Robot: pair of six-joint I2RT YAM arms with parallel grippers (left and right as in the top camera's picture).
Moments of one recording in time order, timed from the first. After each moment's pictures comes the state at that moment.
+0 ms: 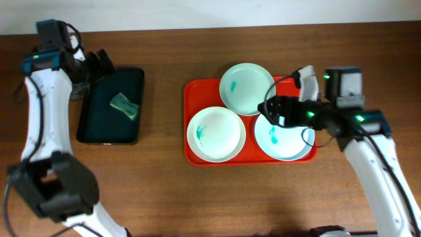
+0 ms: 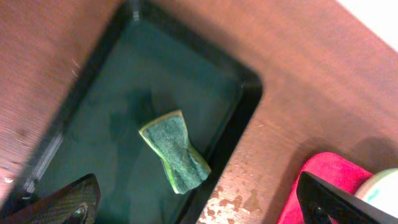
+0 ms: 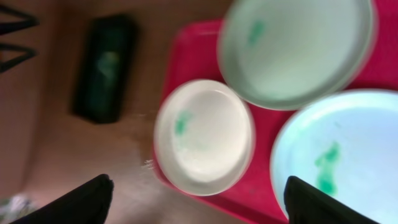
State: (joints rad) left arm 0.20 1.94 1.81 -1.00 0.16 -0.34; right arm 0.08 1.34 1.16 -0.77 -0.54 0.24
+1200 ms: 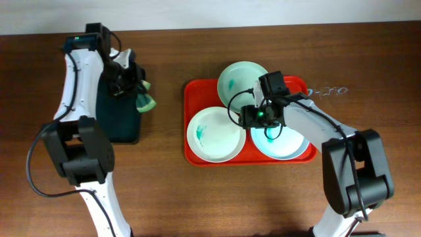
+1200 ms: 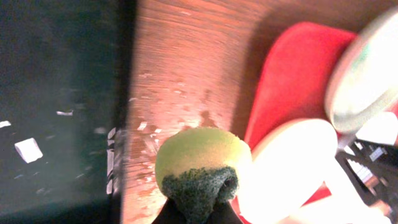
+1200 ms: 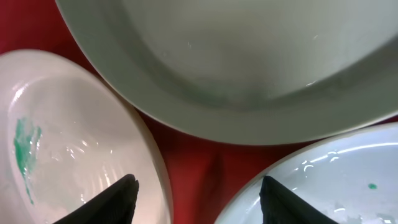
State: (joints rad) left arm 0.07 2.24 2.07 -1.35 0.43 -0.08; right arm 0.26 1.89 1.17 -0.50 -0.28 0.21
